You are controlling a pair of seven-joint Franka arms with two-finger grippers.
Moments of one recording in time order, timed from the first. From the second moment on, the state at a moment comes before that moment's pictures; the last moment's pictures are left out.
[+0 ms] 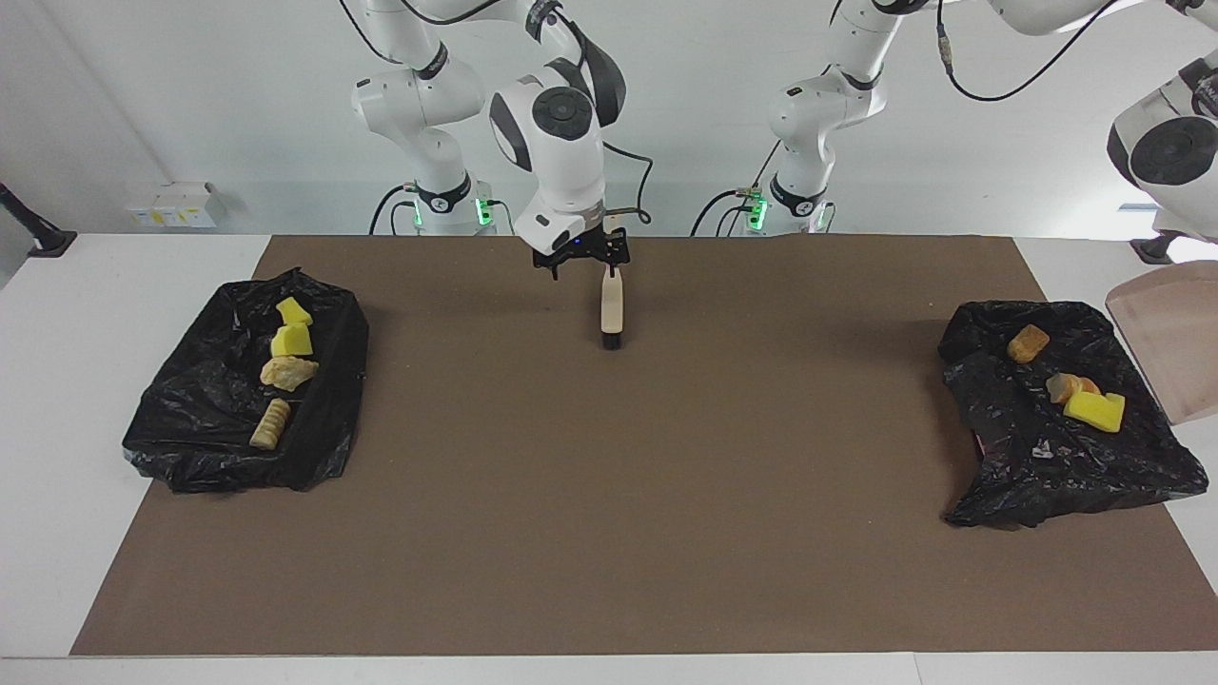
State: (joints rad) left arm 0.32 0.11 -0.01 -1.69 1.15 2.07 1.56; right arm 0.24 0.00 0.31 -2.01 0.08 1.93 0.50
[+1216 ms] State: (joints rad) left arm 0.01 0.07 -0.03 -1.93 0.32 1.86 0.63; right arm 0.06 -0.08 0.01 -1.64 -0.06 1.61 0.18
